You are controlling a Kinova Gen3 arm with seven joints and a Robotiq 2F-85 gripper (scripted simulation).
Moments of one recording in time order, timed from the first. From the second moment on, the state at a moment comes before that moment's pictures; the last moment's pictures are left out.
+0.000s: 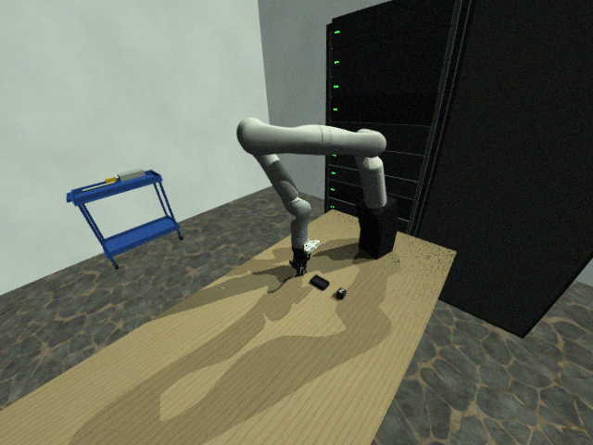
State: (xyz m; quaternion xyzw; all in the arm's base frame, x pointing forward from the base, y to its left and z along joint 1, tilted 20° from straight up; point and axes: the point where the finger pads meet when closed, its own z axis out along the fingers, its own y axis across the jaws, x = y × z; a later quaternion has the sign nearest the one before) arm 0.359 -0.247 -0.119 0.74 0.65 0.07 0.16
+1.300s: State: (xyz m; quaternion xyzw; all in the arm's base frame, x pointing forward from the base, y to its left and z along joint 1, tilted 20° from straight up) arm 0.359 -0.247 -0.119 0.74 0.65 0.07 0.16
